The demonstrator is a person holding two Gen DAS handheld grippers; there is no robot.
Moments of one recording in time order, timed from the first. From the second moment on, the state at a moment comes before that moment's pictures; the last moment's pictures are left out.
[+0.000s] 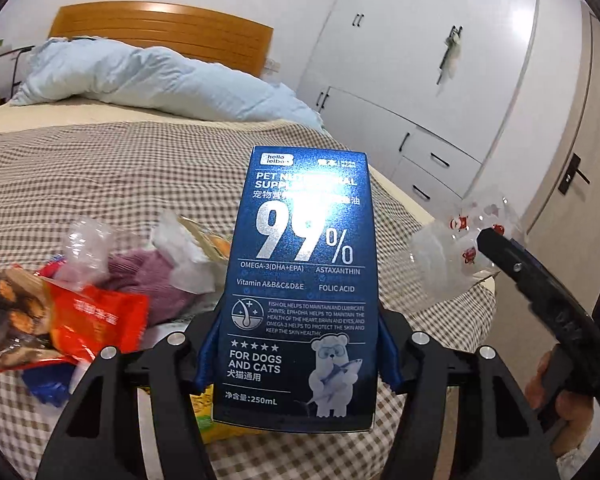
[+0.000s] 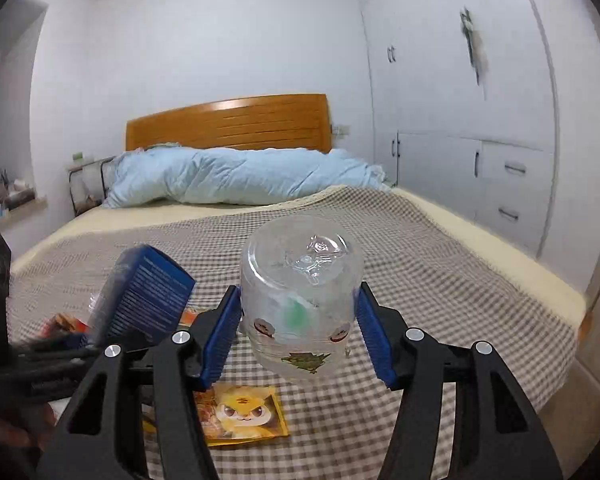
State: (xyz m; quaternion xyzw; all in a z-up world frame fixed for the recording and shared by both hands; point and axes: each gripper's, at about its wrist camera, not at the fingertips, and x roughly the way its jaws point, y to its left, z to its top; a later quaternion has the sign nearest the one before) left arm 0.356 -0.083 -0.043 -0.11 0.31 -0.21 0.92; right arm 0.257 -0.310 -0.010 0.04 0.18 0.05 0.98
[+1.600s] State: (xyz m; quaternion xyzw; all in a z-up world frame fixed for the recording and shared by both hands) left arm 0.098 -0.056 -0.060 0.02 0.39 -0.17 0.90; right arm 0.072 -0.322 -0.116 0.15 0.33 0.18 0.91
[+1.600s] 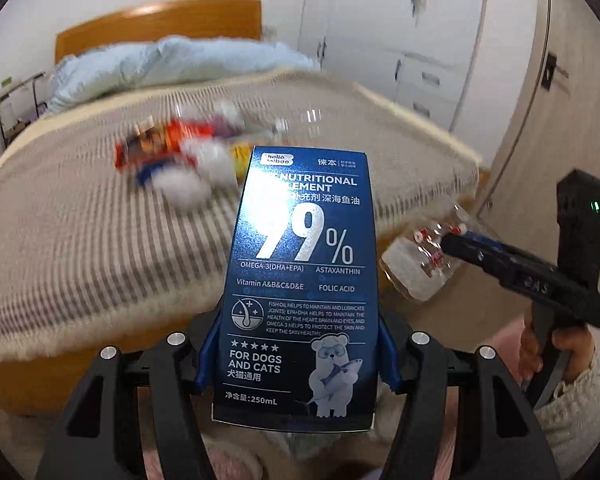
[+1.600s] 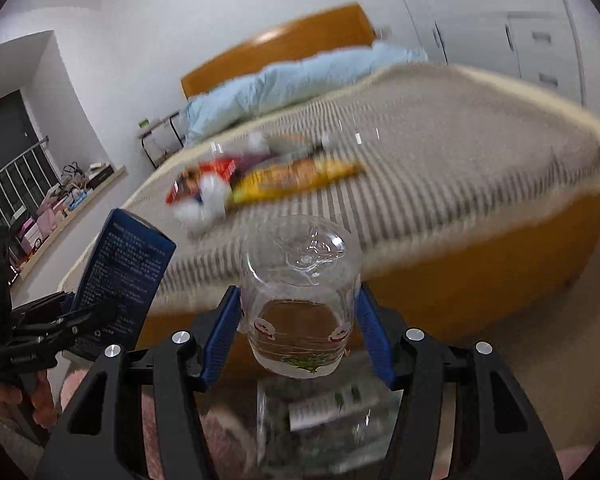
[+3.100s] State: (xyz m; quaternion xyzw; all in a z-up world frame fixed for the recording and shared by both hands) left arm 0.141 -0.168 -0.461 0.40 0.80 -0.18 0.40; right arm 0.095 -0.351 -0.350 0.33 0.60 0.08 0.72
